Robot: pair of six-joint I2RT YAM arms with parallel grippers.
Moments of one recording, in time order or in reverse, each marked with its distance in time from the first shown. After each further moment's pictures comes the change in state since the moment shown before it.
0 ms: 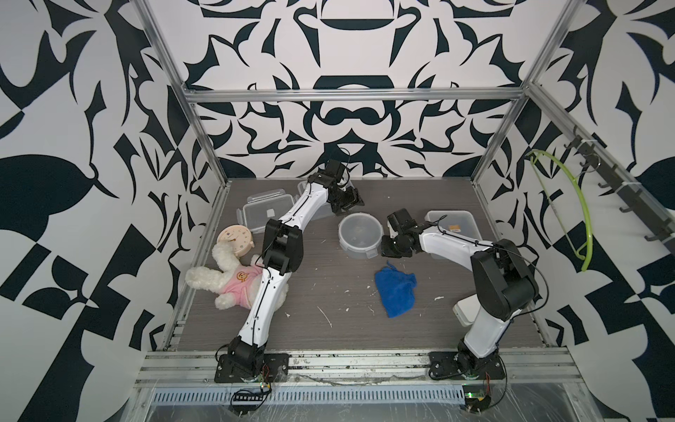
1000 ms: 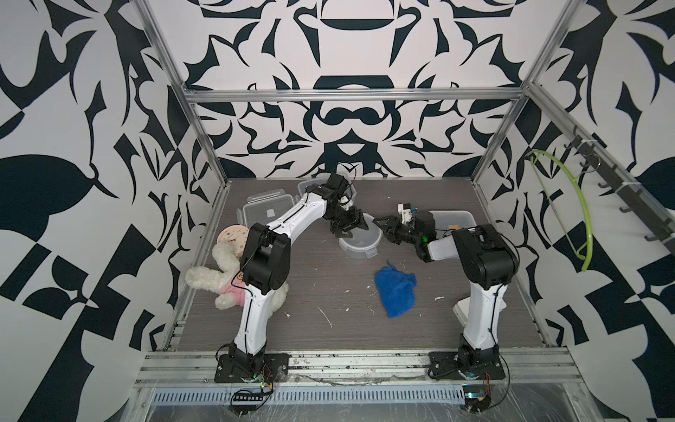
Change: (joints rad) left arm -0.078 -0.399 -0.593 0.023 0.082 0.064; right arm -0.226 0.323 -0.205 1.364 -0.661 0.588
